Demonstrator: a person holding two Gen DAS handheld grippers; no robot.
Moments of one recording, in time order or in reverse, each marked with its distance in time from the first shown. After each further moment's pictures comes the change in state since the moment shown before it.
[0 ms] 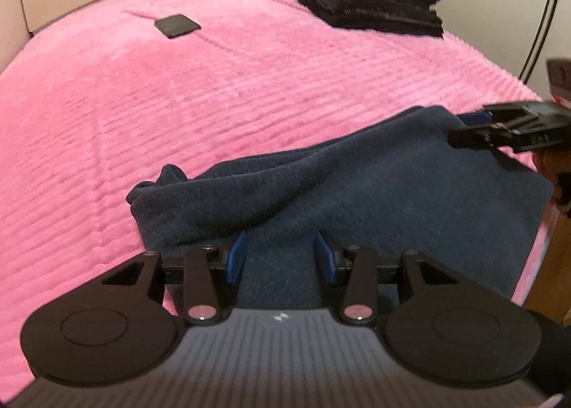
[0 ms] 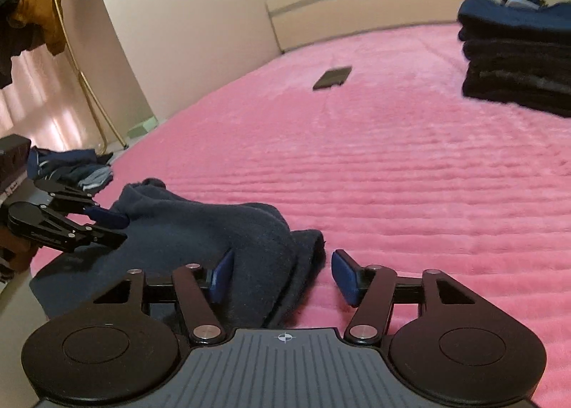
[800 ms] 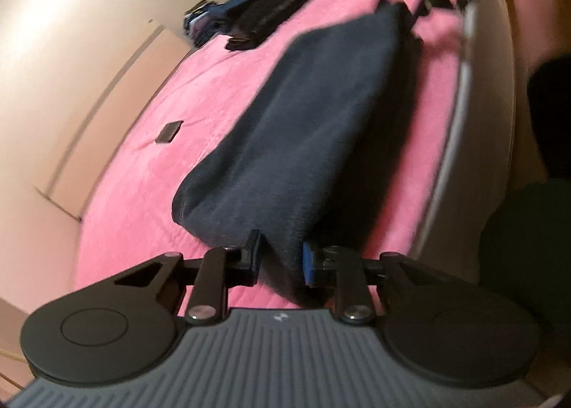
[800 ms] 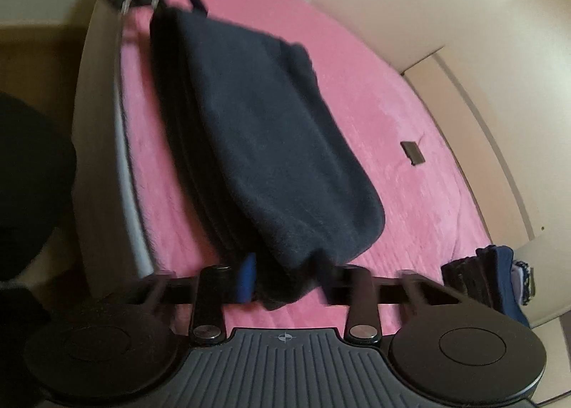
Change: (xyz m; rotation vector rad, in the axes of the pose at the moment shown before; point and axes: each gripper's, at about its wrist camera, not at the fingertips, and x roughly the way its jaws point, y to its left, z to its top) left arm -0.083 -0.093 -0.112 0.656 -0.142 0.279; right arm -0.039 0.158 -0.077 -1.131 0.245 -0.238
